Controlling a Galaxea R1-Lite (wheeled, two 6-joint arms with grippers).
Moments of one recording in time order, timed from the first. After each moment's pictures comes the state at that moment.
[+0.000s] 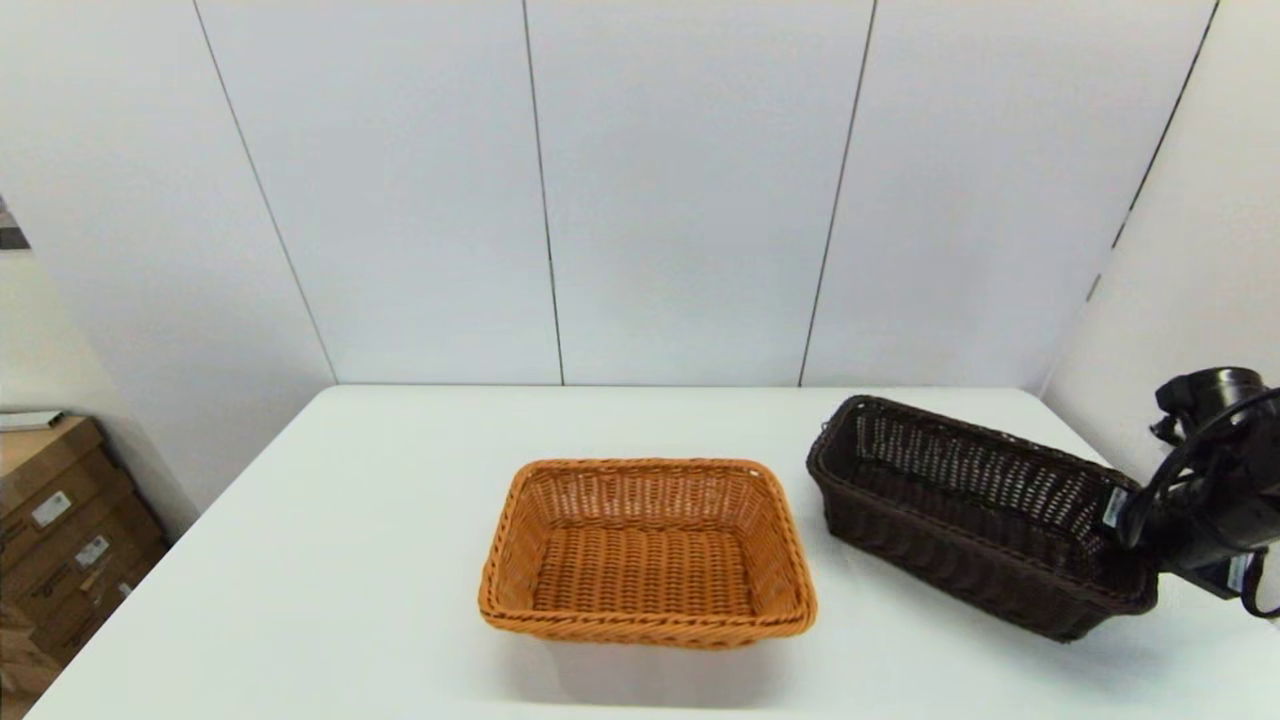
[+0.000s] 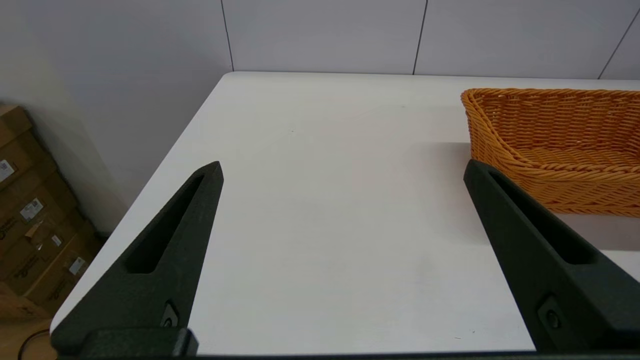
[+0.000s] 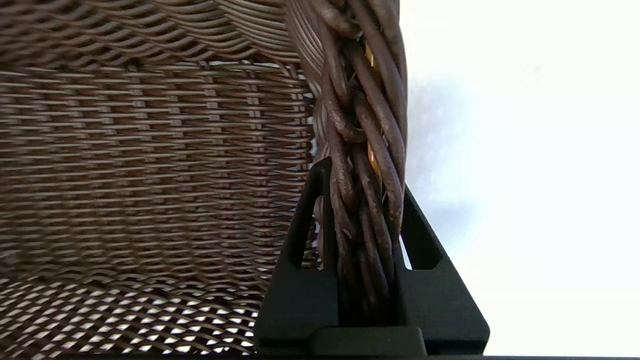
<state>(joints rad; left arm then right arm) -0.01 0.00 0.00 0.01 0.03 -0.04 -0.31 1.93 -0.93 0.13 -0.01 0.41</state>
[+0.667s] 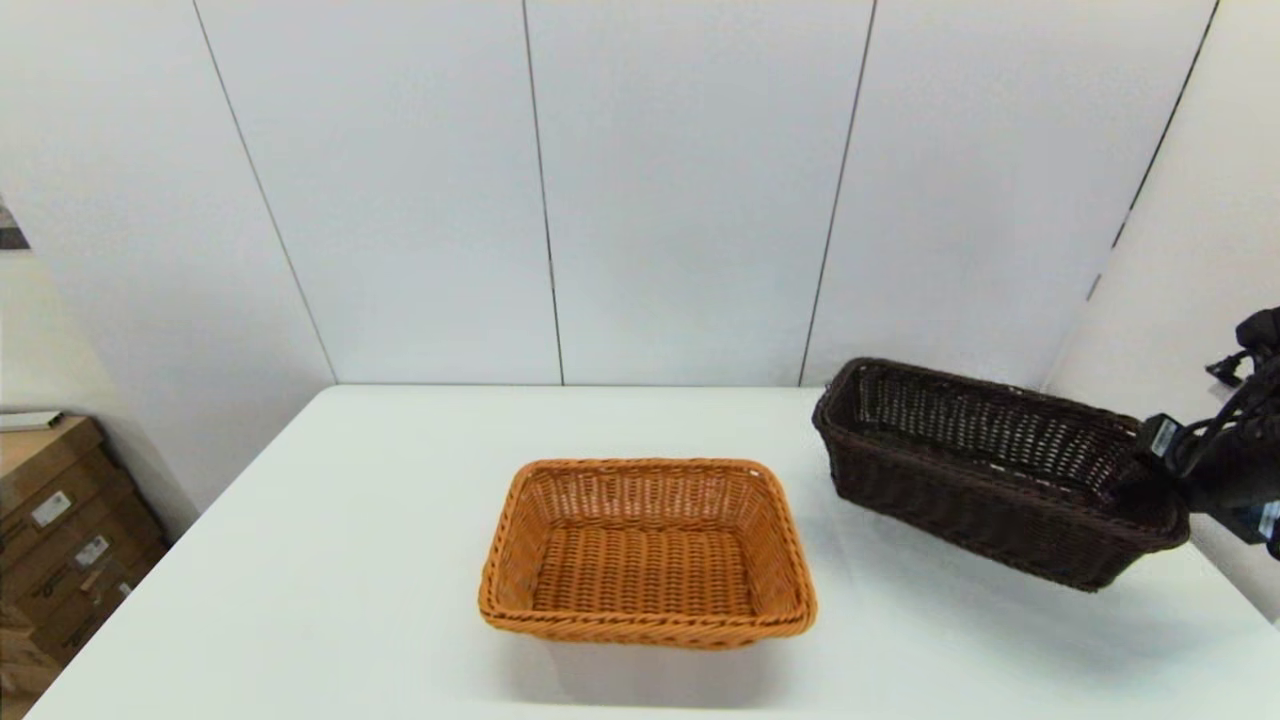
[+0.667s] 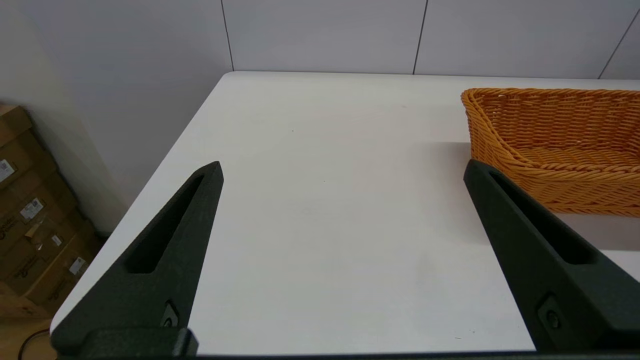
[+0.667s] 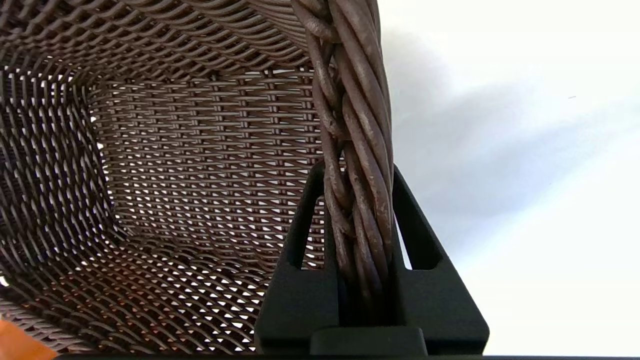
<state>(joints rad) -0.01 0.00 0.00 0.01 0.03 -0.04 -0.39 1.85 -1.12 0.33 0.26 0.45</state>
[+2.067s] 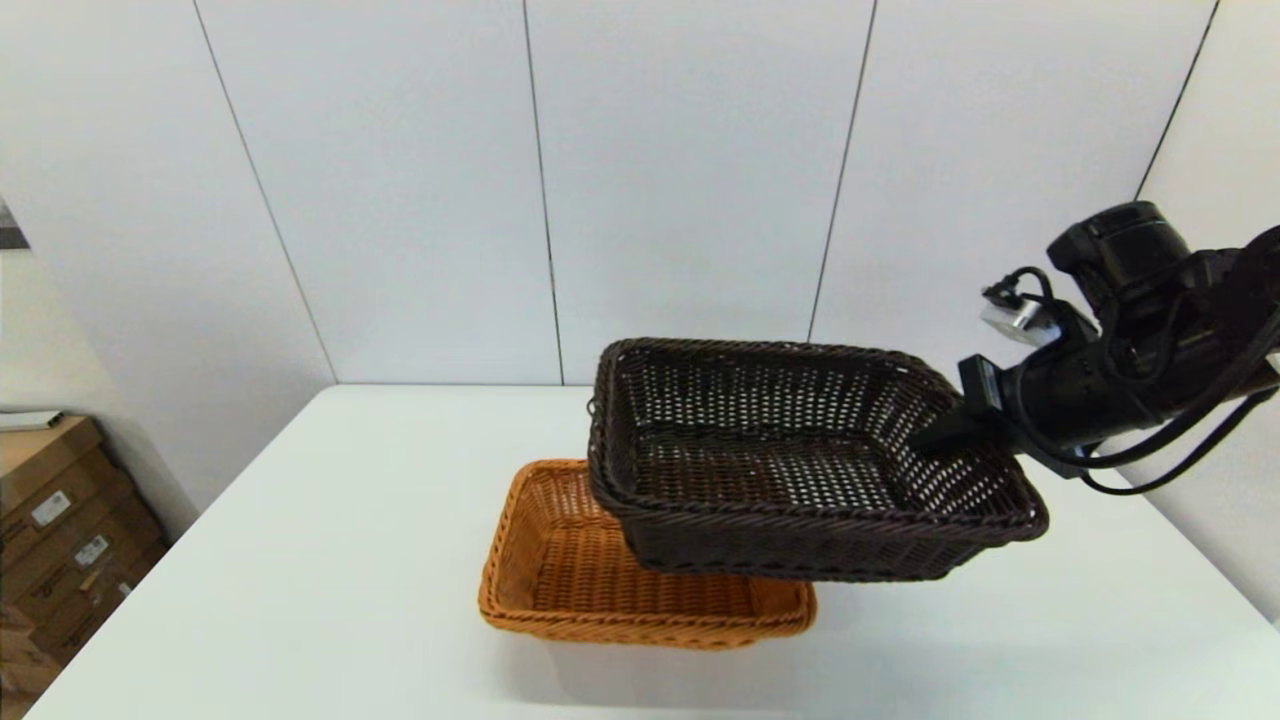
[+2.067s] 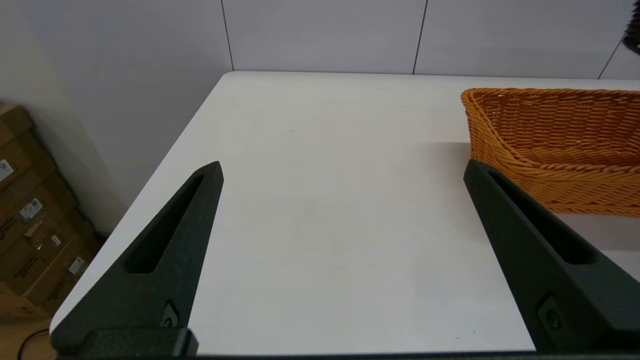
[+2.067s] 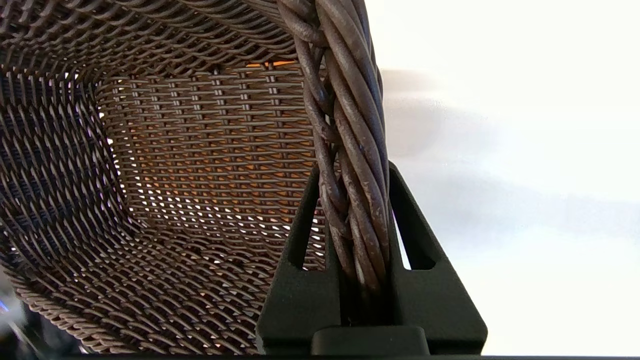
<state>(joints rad) -0.01 0.00 0.00 0.01 0.03 -0.04 0.12 1.76 -1.32 0.56 0.45 0.41</state>
